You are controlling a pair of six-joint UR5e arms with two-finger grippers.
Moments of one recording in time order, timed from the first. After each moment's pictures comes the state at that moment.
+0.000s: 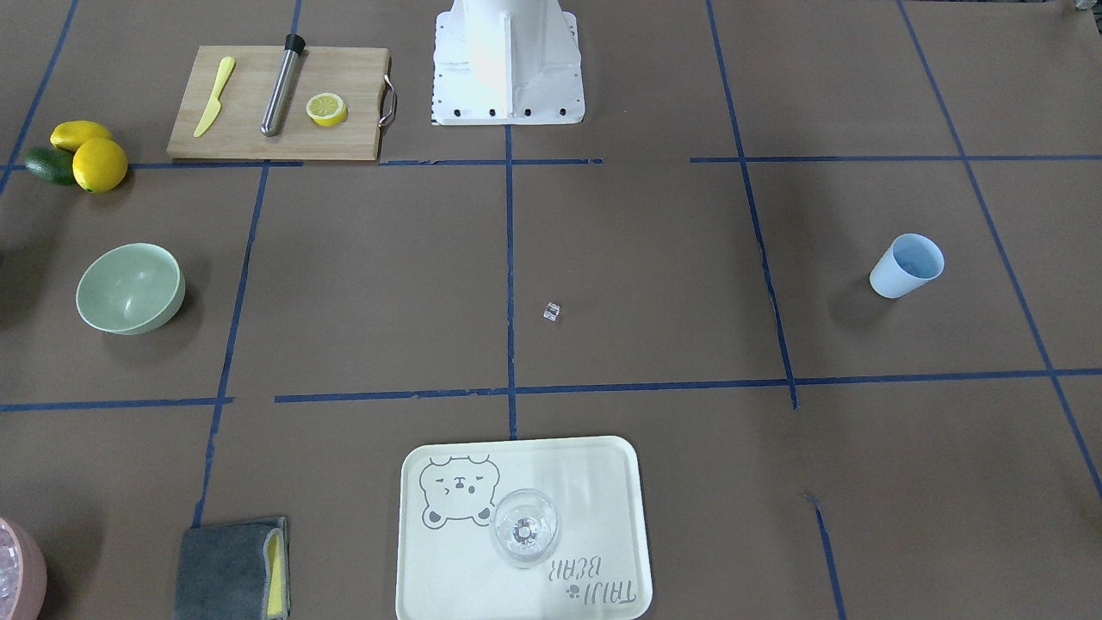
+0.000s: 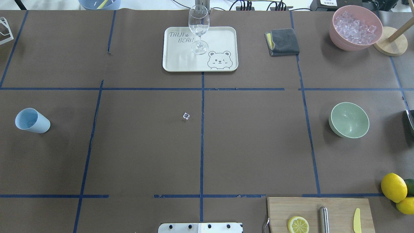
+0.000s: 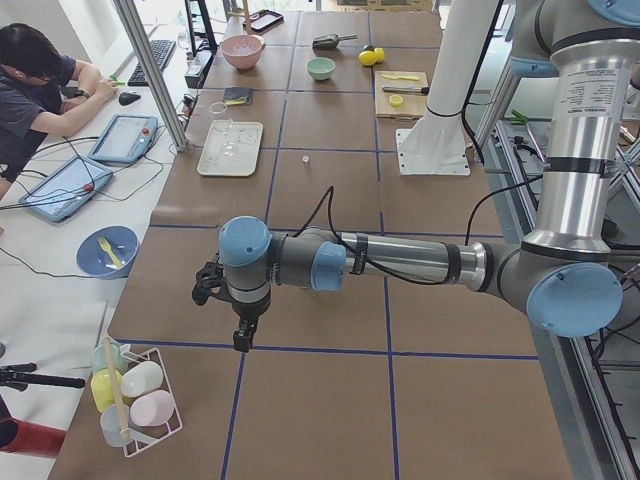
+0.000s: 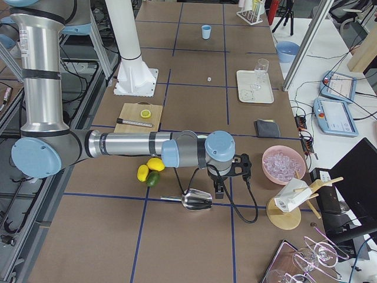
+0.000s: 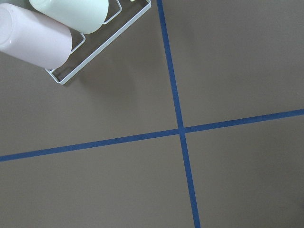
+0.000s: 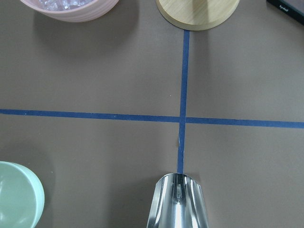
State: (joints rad) left arm -1.60 -1.62 -1.61 -1.61 -2.30 0.09; right arm 1.62 -1.59 1.66 -1.53 2.44 0.01
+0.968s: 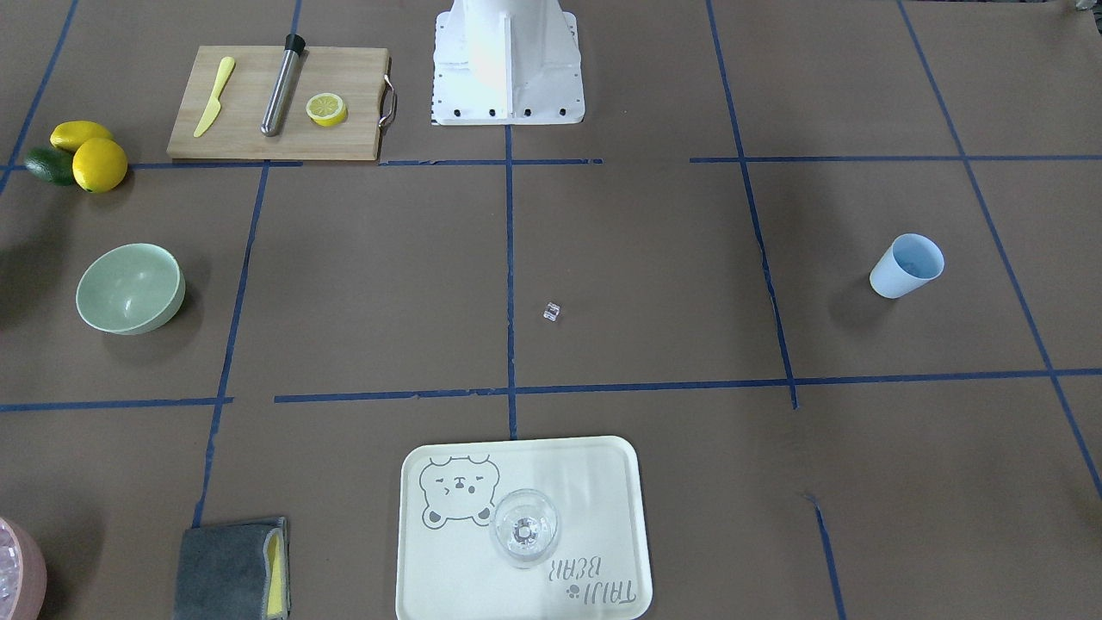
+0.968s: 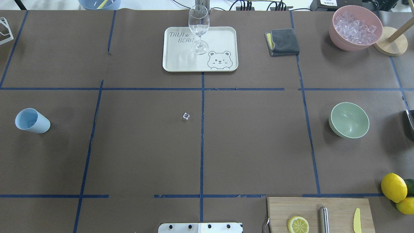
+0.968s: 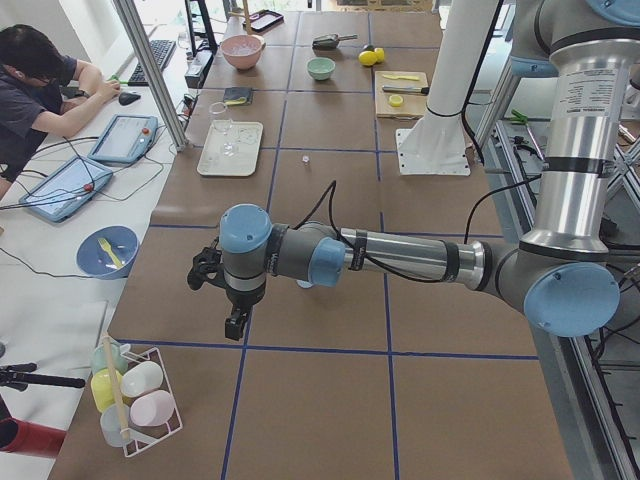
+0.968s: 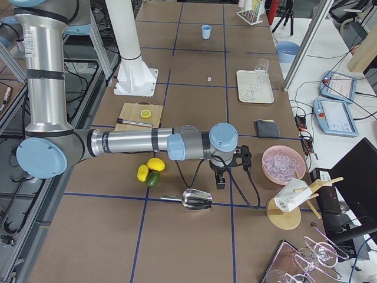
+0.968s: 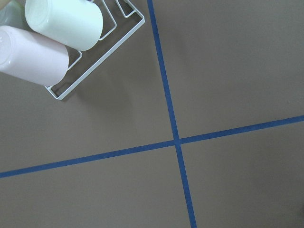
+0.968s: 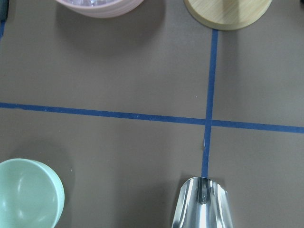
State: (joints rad) left arm -1.59 -1.63 -1.62 -1.69 -2.30 0.08; right arm 1.51 -1.57 1.67 -1.52 2.45 0.06
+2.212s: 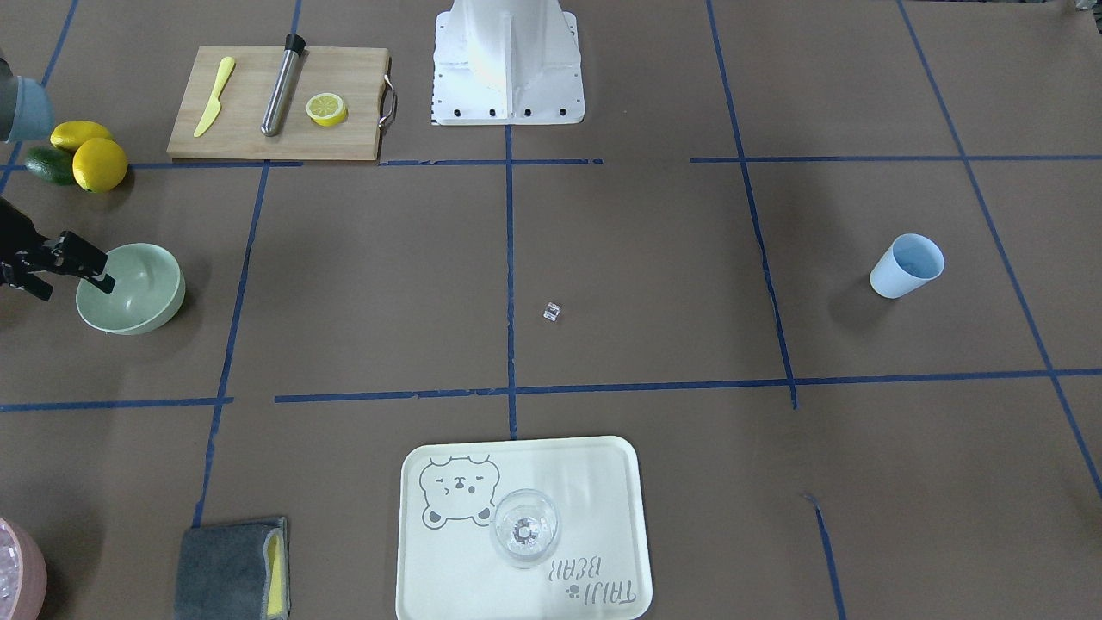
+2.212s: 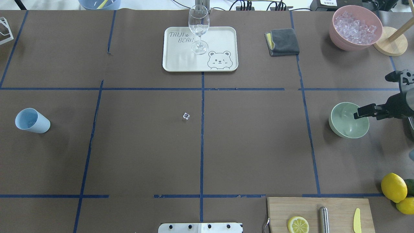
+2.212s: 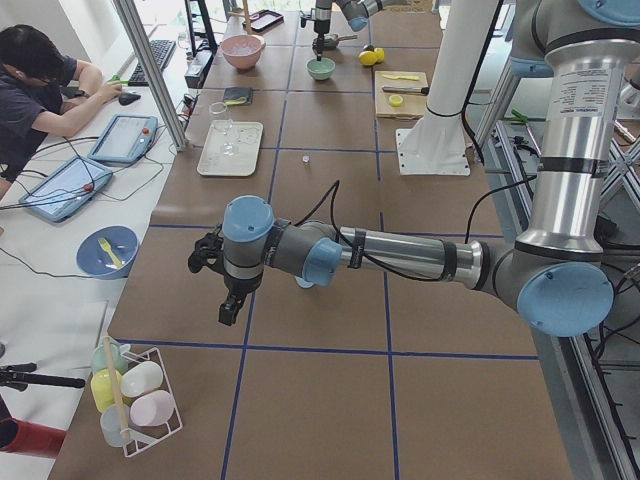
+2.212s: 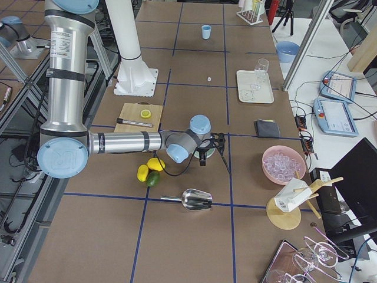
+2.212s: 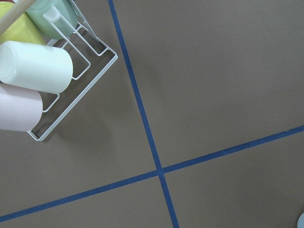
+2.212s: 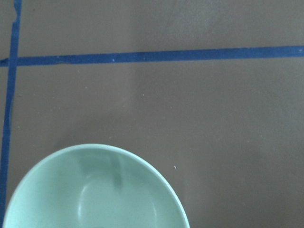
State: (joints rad) left arm -1.54 -1.63 -1.62 -1.81 -2.30 0.05; right arm 1.00 -1.67 1.64 -0.84 2.22 0.86
